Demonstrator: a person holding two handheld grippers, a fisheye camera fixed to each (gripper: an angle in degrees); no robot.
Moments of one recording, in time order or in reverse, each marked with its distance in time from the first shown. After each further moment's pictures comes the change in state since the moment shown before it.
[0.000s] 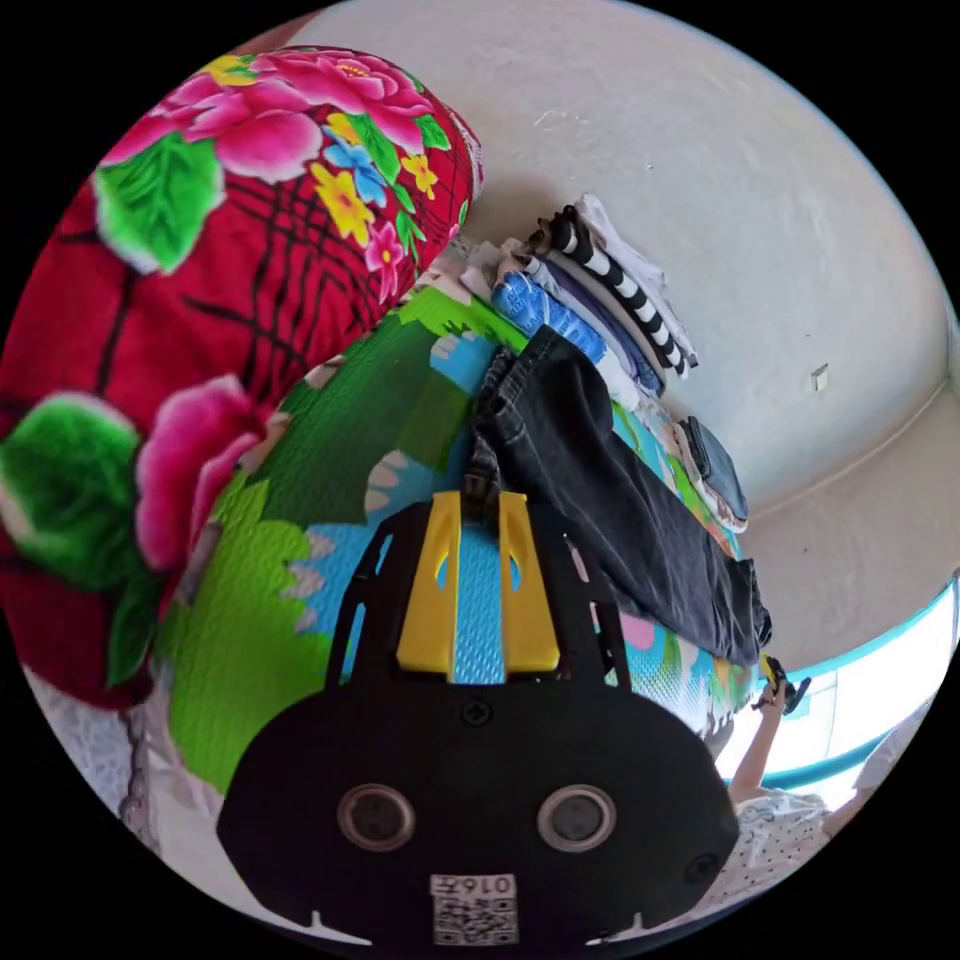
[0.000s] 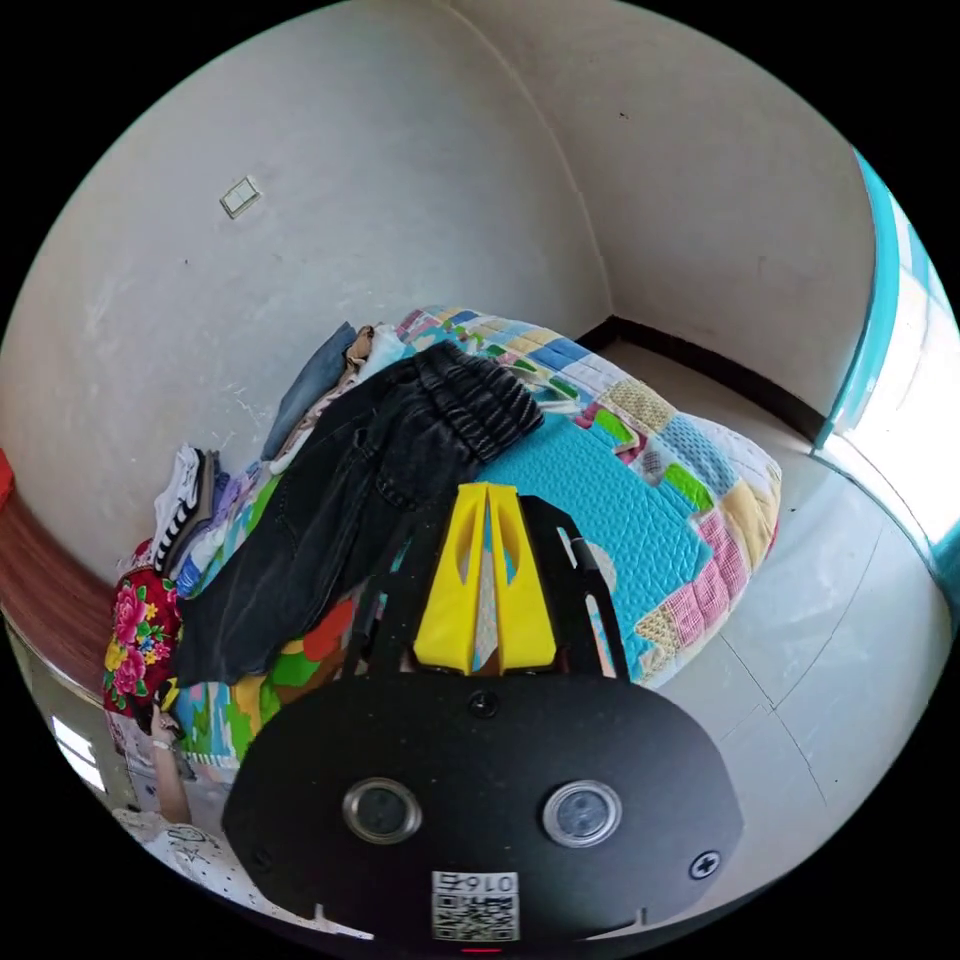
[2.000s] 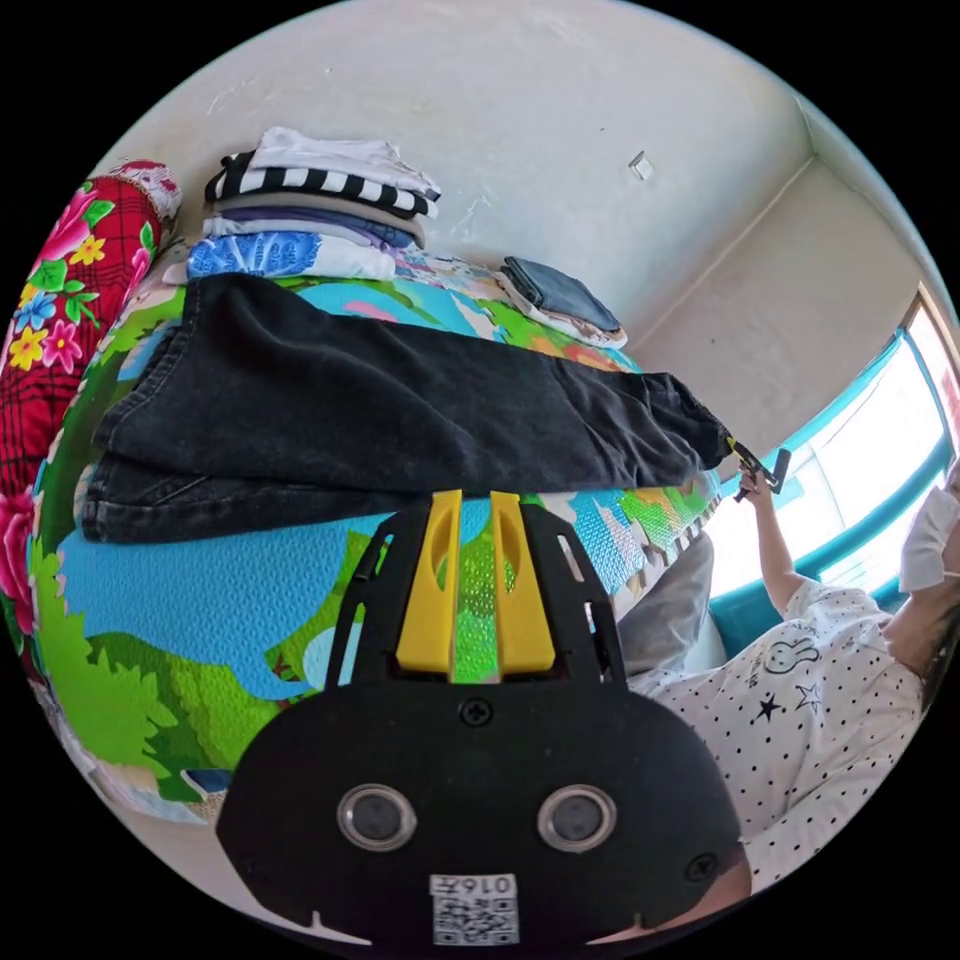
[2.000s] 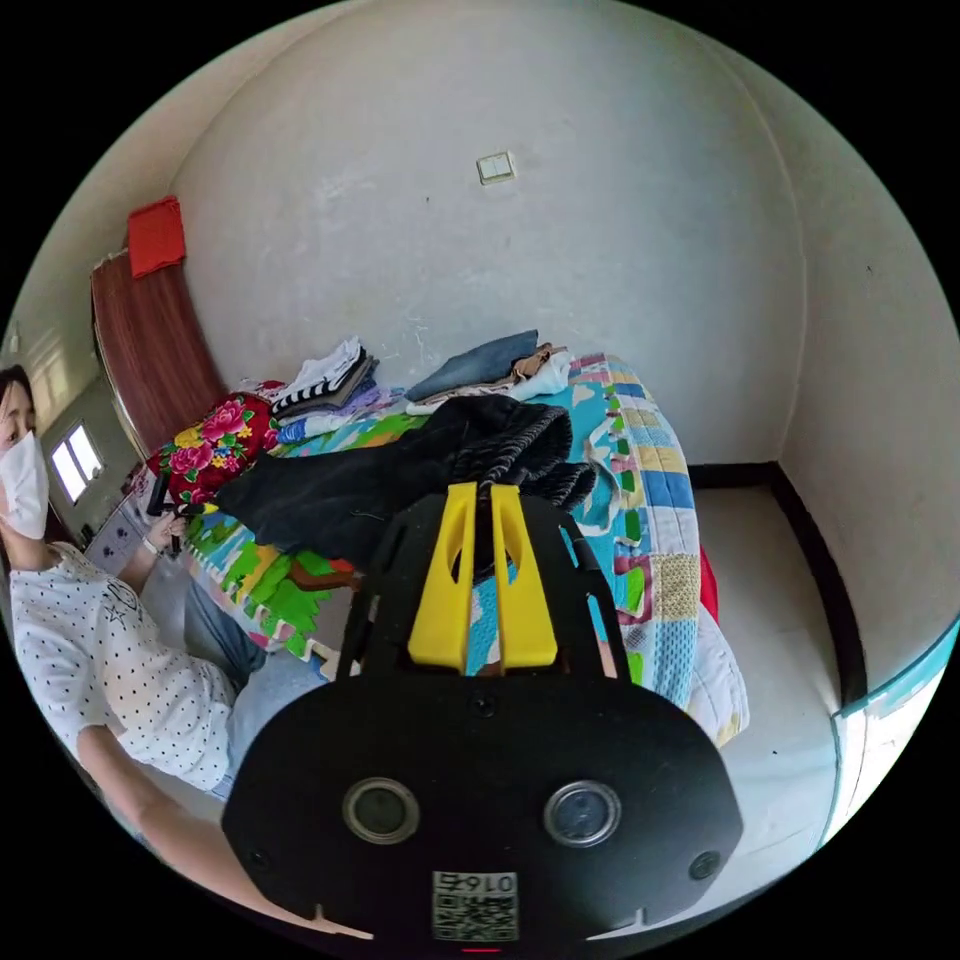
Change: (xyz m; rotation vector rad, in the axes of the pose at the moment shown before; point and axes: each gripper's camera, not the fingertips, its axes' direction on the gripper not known) left arm 0.223 0.180 -0.046 -0.408 0.183 0.499; right arm -0.047 -0.038 -0.148 0.011 -0.340 -0.628
